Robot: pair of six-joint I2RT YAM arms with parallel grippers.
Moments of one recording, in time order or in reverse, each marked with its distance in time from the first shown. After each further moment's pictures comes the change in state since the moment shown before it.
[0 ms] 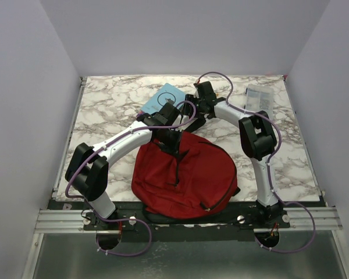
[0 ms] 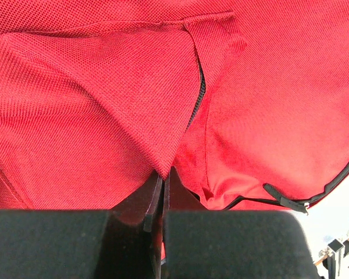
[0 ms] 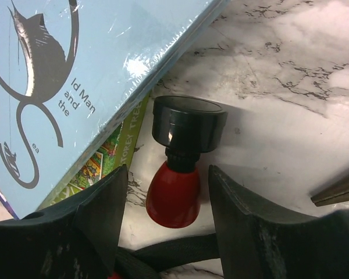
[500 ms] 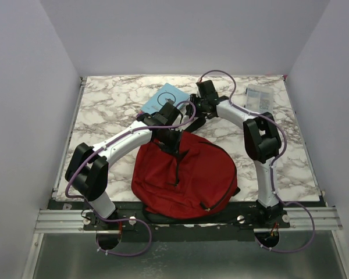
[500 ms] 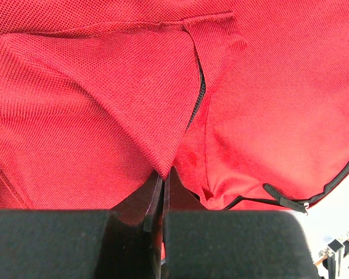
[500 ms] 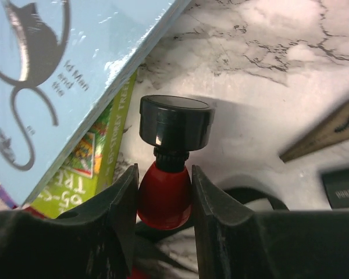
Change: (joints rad) left arm 0.000 0.000 0.002 0.000 0.001 0.000; right arm 0.007 -0.053 -0.026 -0.056 0.085 -0.019
